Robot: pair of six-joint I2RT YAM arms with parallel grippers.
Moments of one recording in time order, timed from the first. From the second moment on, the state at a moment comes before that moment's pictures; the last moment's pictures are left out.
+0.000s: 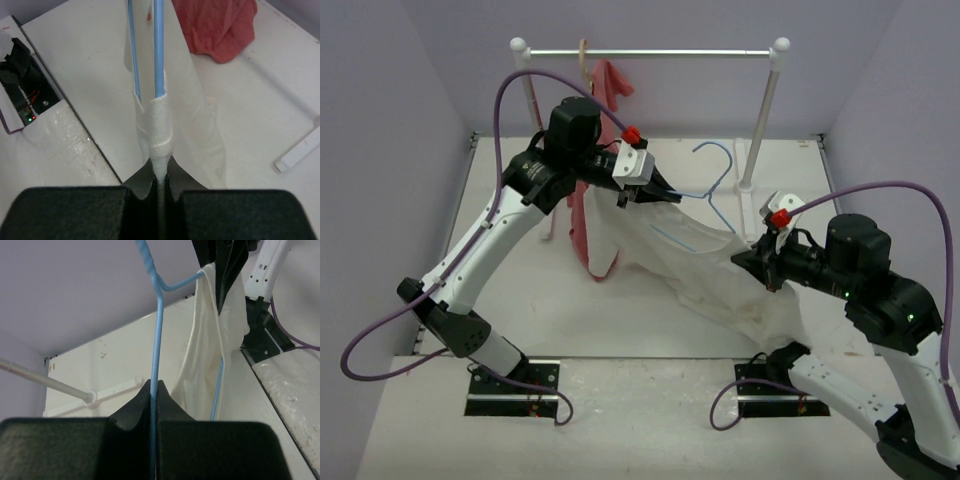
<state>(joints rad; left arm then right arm) -0.65 1.56 1.85 -0.65 1.09 0.64 0.57 0.77 1.36 -1.01 -0.34 -0.10</state>
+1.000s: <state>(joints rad) -0.63 0.74 1.23 -0.22 -0.21 -0.21 0.58 1.17 1.64 -0.90 0.33 0.34</state>
